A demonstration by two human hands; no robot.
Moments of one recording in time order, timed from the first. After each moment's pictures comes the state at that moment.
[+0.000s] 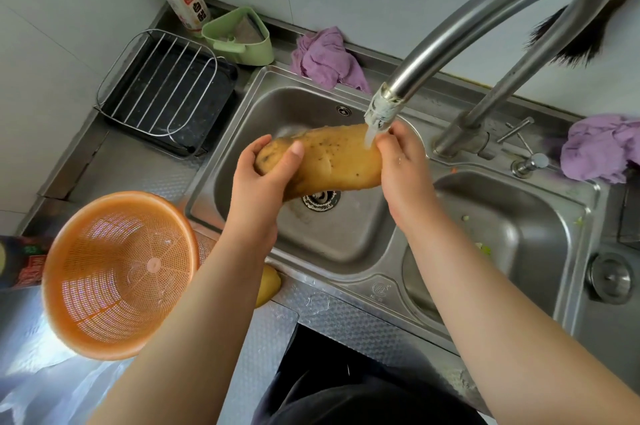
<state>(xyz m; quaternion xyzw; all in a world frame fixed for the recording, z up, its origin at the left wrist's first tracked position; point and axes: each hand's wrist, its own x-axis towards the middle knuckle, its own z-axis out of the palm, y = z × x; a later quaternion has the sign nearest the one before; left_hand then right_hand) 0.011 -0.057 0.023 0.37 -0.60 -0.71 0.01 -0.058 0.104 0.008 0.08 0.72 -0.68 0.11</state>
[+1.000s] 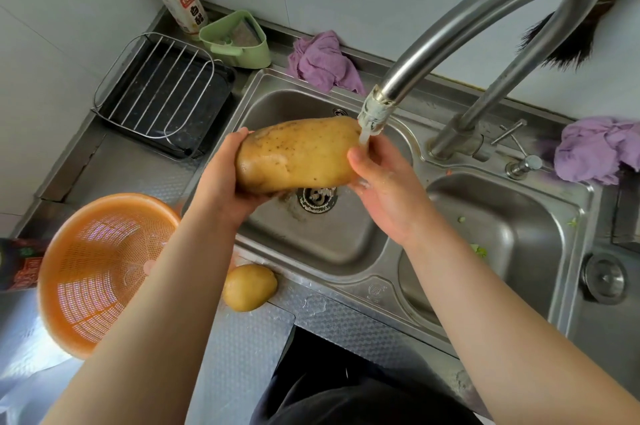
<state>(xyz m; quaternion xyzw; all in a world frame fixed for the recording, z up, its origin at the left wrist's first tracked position) -0.012 -0.099 0.014 0.46 -0.44 -0.77 -0.05 -0.046 0.109 0.012 0.04 0.47 -0.83 0.29</state>
